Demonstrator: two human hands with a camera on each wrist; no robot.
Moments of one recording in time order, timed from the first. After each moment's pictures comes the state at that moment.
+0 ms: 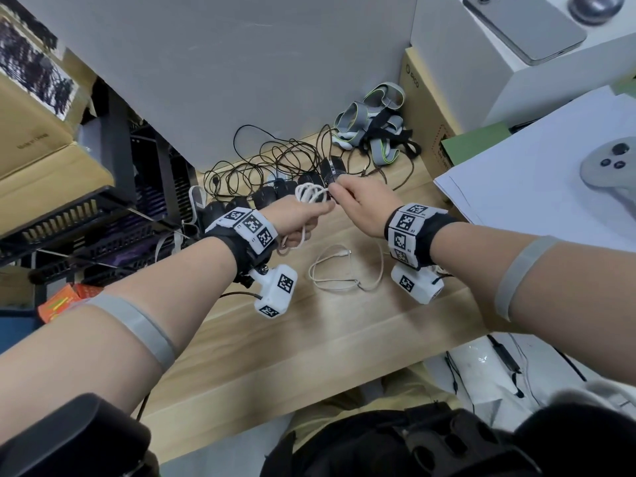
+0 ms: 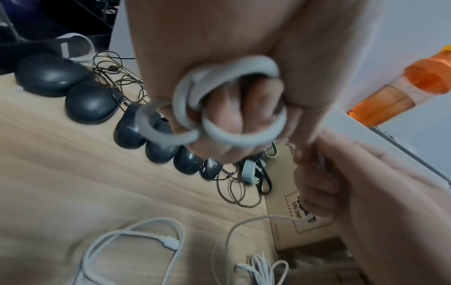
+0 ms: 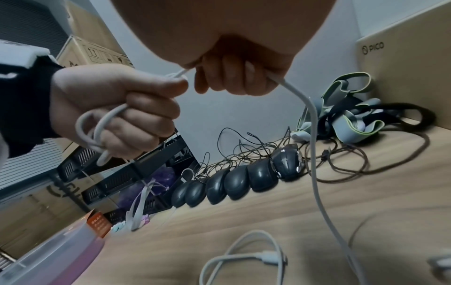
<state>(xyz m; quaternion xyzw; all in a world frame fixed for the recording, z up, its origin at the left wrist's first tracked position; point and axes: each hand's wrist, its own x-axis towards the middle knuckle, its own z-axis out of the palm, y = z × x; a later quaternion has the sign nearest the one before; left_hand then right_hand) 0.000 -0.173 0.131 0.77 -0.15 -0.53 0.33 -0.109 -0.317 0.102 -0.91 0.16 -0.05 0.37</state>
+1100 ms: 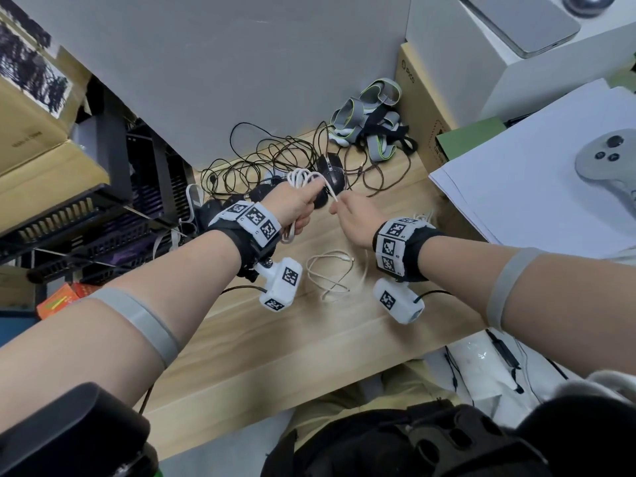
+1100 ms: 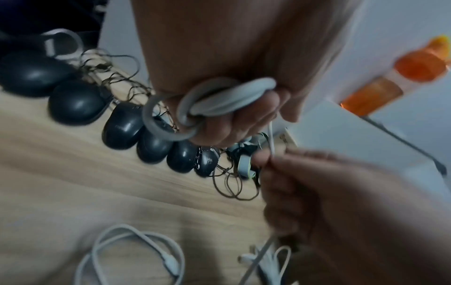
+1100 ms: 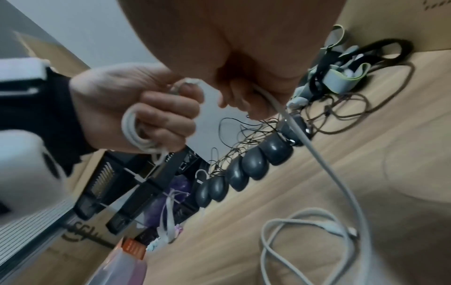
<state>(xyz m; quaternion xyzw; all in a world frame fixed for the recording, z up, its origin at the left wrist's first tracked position) -0.005 -0.185 0.129 0.77 -0.13 -0.46 0.42 -0.113 -0.294 0.083 -0.85 0.26 0.02 0.47</state>
